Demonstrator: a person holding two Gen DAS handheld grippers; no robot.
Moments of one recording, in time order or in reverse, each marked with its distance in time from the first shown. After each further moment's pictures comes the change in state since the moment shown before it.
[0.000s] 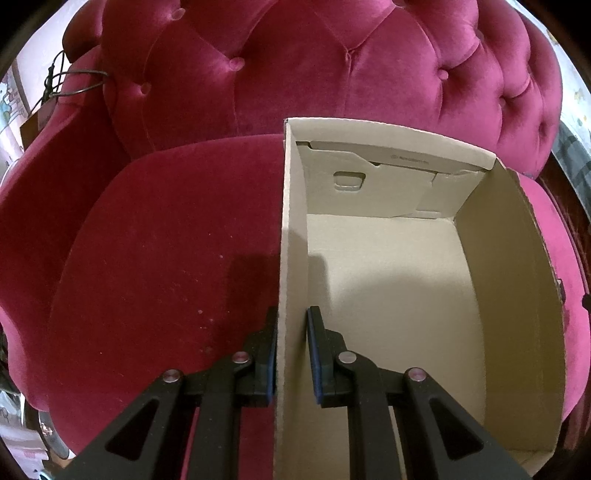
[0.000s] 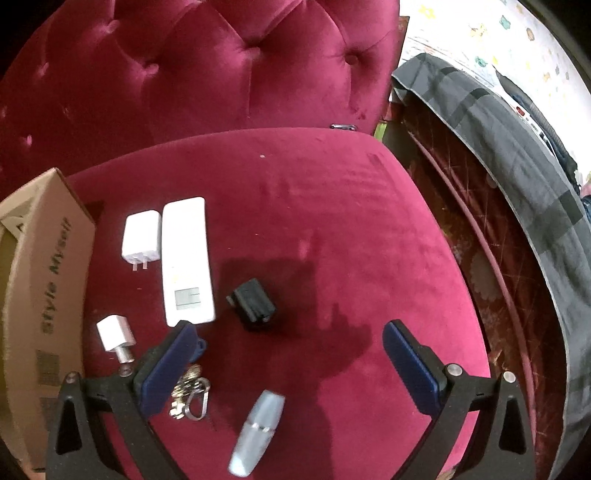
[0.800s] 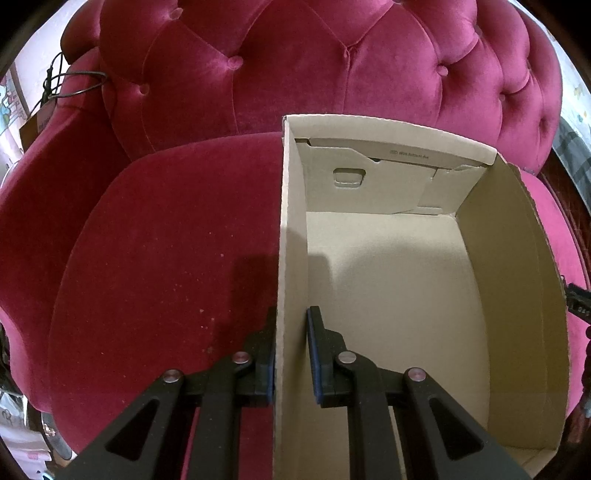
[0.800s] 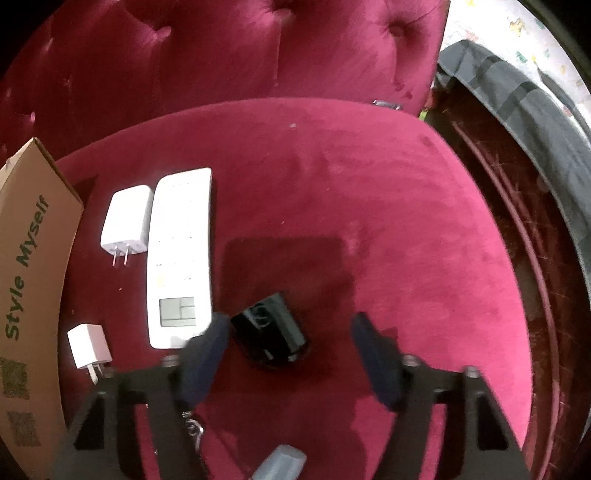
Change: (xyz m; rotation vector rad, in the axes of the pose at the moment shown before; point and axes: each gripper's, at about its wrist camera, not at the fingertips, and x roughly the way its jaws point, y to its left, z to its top) left arm 0.003 -0.002 0.000 0.004 0.007 0.003; right arm 0.070 0.015 0.006 -0.053 0.050 0.115
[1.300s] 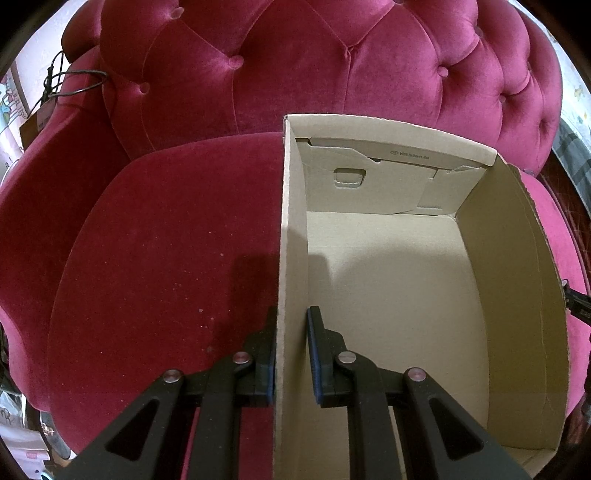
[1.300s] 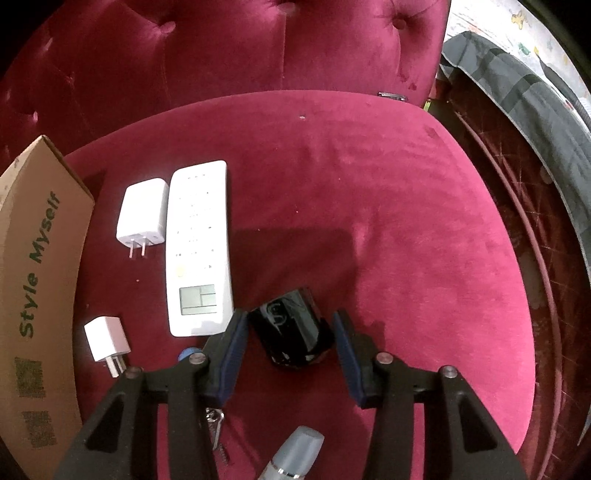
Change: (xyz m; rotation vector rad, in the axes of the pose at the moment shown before) left arm 0.000 0.001 -0.001 -0.003 -0.002 -0.003; right arm -0.010 0.006 0.002 0.015 0.030 0.014
